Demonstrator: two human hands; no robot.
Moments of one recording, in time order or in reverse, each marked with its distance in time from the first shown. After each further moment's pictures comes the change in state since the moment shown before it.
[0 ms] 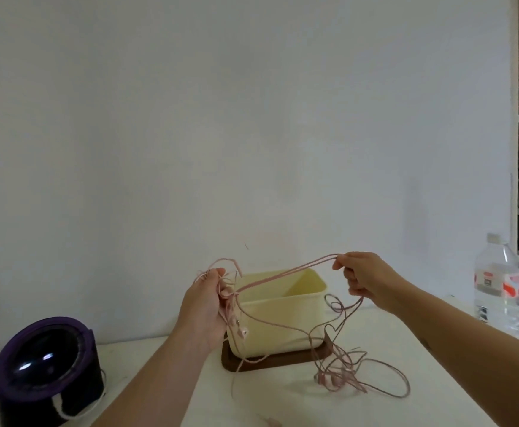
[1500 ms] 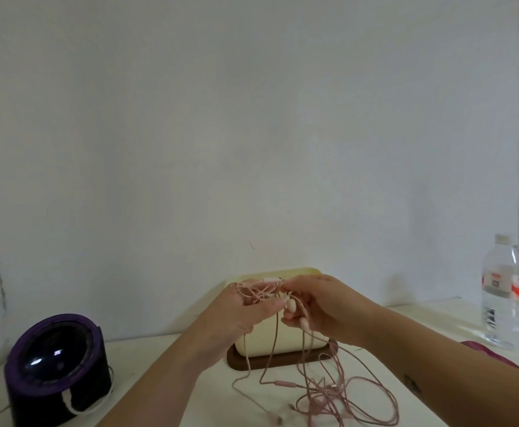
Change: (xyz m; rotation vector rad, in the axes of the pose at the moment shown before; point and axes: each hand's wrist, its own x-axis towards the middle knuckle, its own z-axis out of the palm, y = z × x) left_hand -0.033 0.006 -0.009 0.790 -0.695 0.254; right_hand -0.062 -0.023 0.067 0.391 -0.532 0.108
